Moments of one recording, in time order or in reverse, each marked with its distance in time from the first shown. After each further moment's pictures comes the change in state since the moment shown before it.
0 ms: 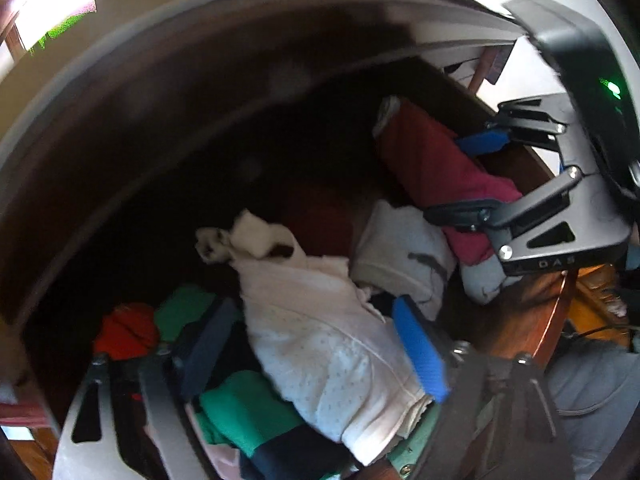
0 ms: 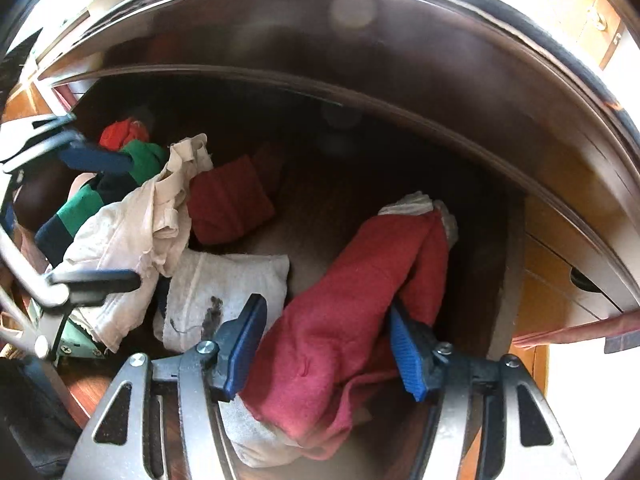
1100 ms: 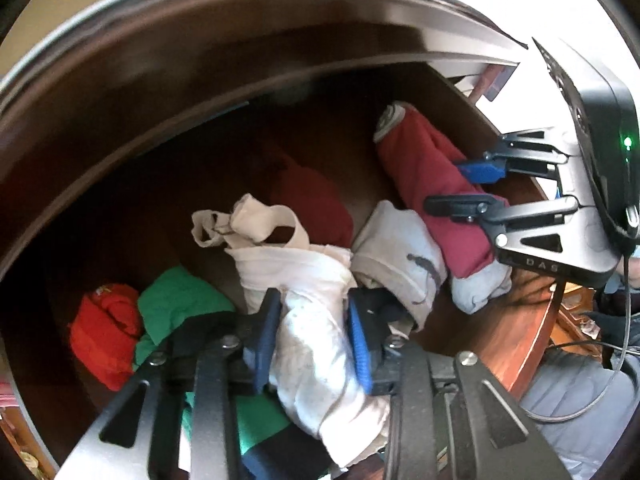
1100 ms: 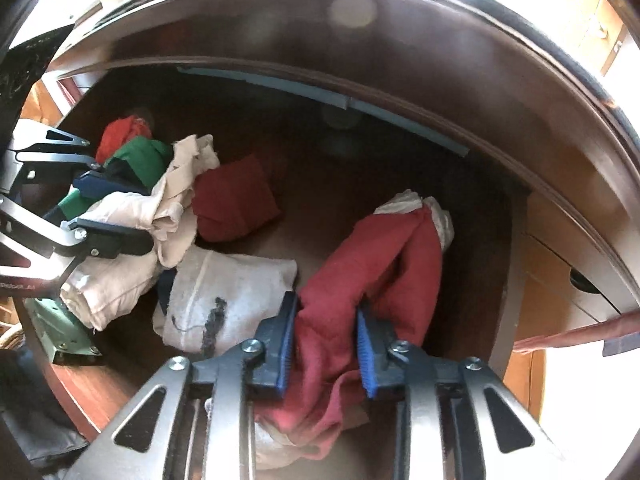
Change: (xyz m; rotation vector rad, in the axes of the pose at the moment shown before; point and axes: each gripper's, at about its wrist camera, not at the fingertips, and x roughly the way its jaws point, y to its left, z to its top) left arm -0.016 0.022 -0.017 -0.076 -0.024 -0.061; right arm 0.007 0.005 0.005 -0.024 -0.028 -0.009
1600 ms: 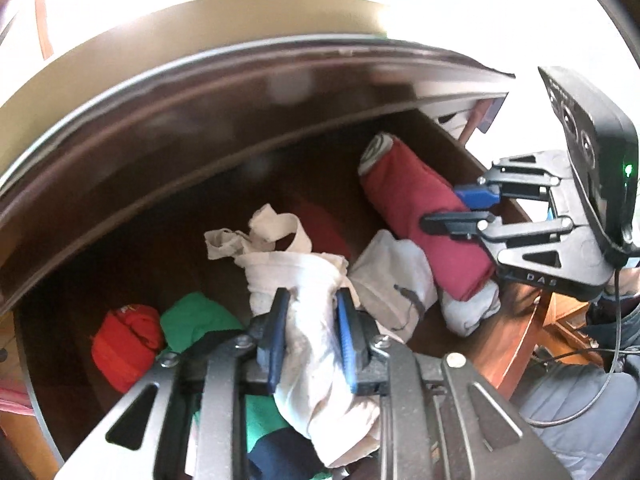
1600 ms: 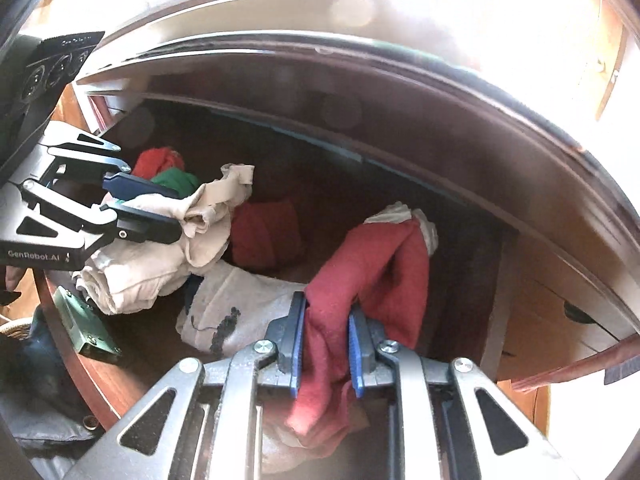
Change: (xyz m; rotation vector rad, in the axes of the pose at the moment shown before) left arm -0.049 0.012 -0.015 0.000 -0.170 0.013; right arm -0.034 0.019 -0.023 -0.051 -0.193 0.023
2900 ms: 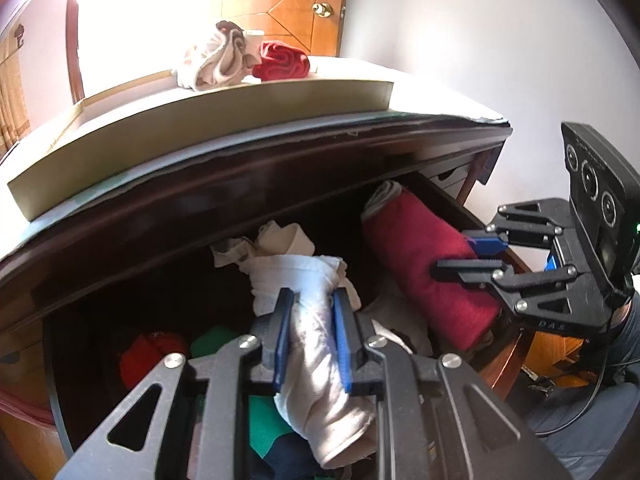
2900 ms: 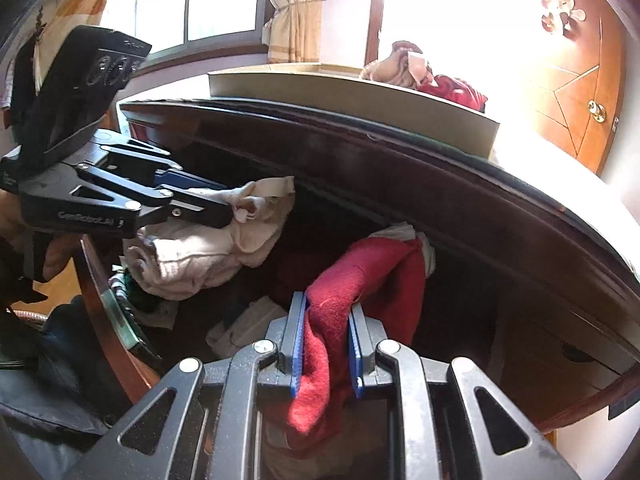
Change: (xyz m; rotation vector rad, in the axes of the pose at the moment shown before) left arm -0.045 0.018 -0.011 -0.014 -0.219 0.038; right arm -0.072 -0.015 -0.058 -0.082 -0.243 0.053
